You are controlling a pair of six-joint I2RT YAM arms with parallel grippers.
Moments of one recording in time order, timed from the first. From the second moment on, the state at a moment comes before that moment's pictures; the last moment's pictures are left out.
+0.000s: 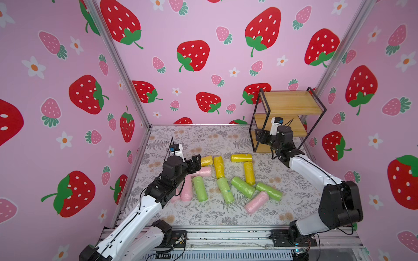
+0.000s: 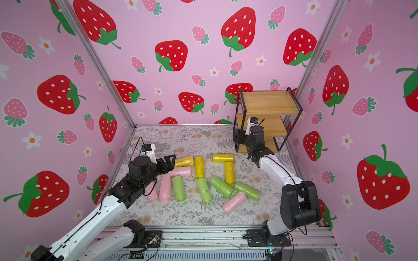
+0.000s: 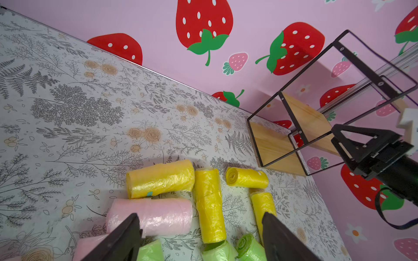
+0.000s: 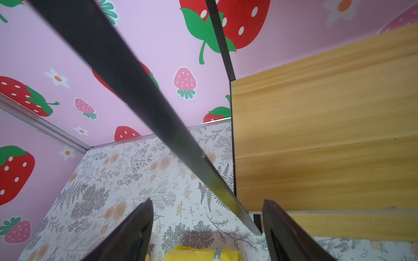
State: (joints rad) left arm -0.45 0.90 0.73 -0.23 -0.12 -0.58; right arm 0.27 1.51 1.07 0.12 0.00 0.43
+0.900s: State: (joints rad) left arm -0.48 0.84 0.72 -0.34 -0.18 -0.43; right arm 0.28 1.68 1.15 0.25 0.10 0.42
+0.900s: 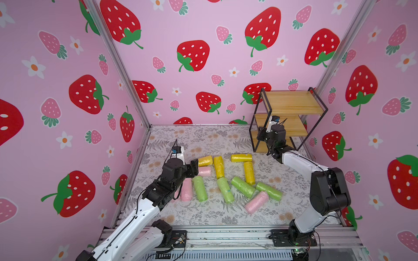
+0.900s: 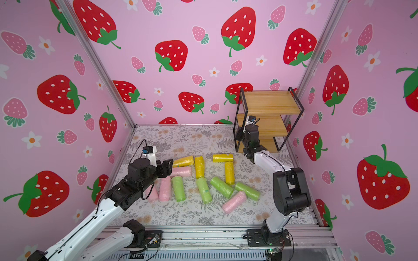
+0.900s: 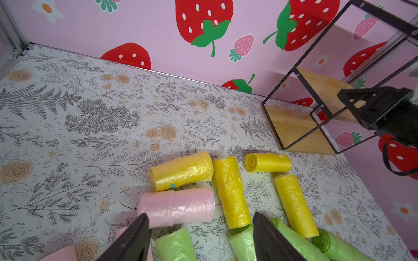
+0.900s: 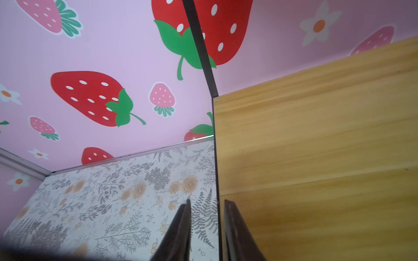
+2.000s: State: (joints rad) left arm -0.48 0.52 0.63 -0.56 -0.22 -0.53; right arm 0.72 1.86 1.41 0.15 0.25 0.40
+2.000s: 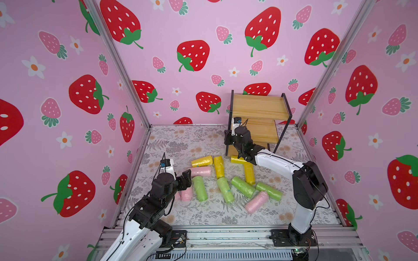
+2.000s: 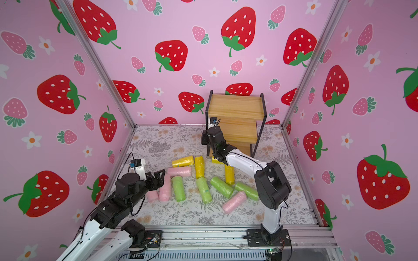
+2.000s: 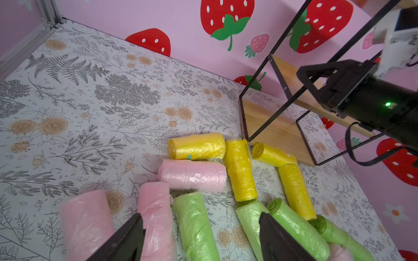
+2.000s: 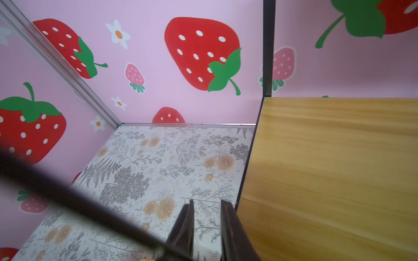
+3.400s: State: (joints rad) left arm -0.48 0.65 0.77 -0.76 -0.28 -0.65; right arm 0.85 1.38 1.11 -0.55 0.29 0.45
